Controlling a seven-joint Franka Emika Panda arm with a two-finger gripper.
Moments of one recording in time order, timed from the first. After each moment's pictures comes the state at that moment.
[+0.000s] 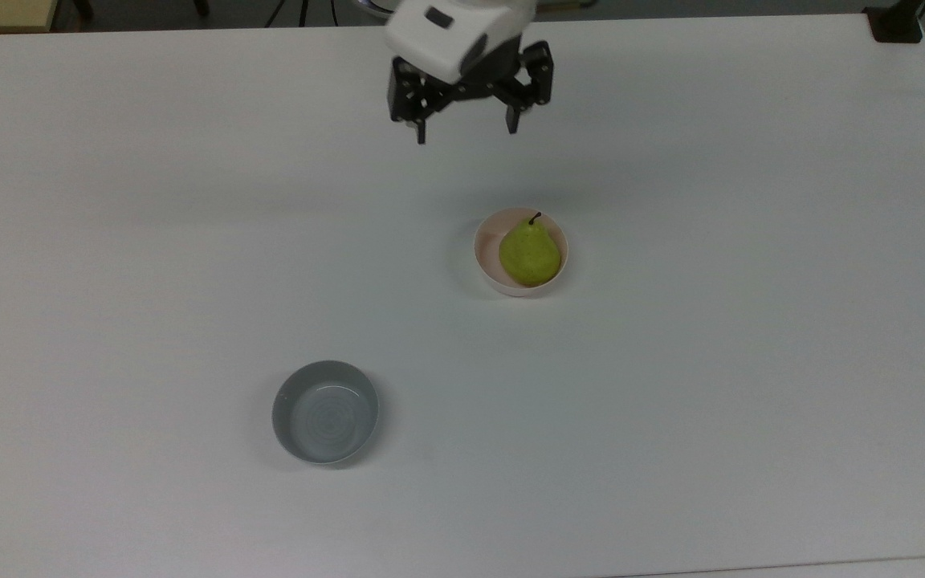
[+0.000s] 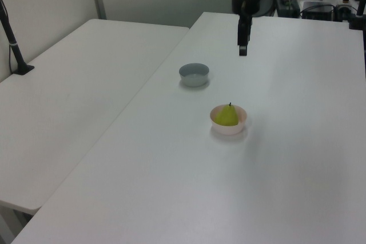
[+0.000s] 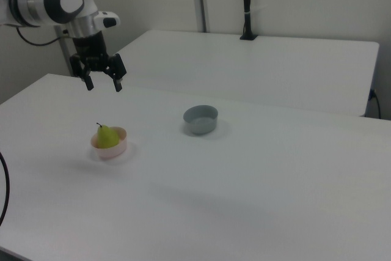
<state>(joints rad) 0.34 0.19 -0.16 -1.53 -0.02 1.72 -0.01</state>
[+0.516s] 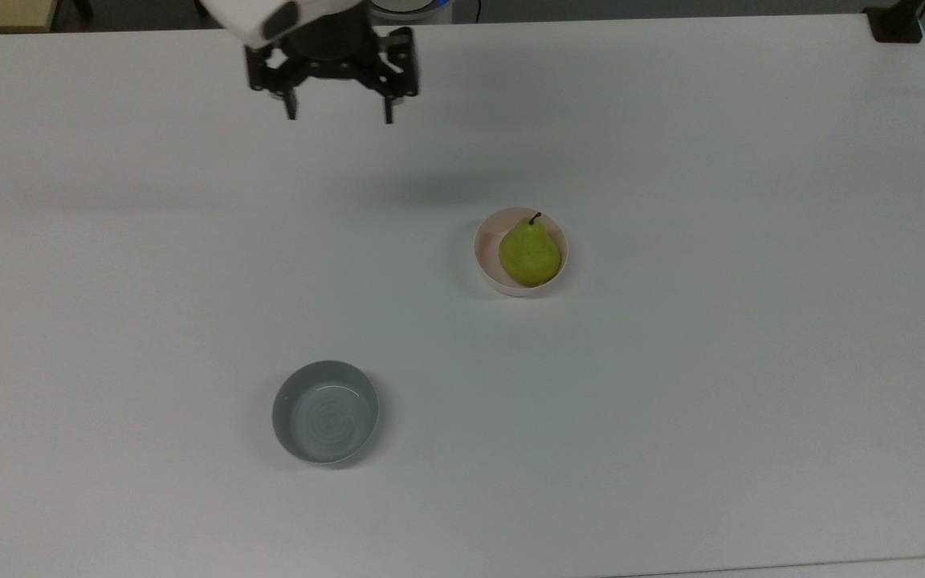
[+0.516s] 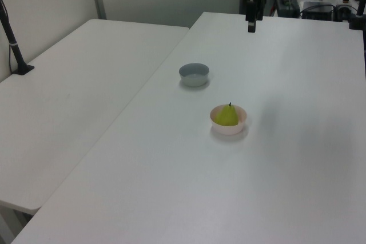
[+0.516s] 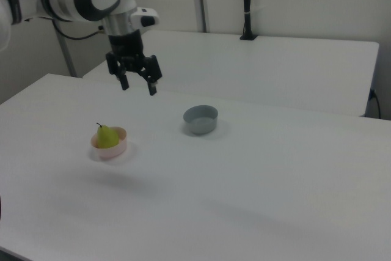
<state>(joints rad) 0.04 0.16 -0.05 -1.54 -0.03 1.70 -0.01</state>
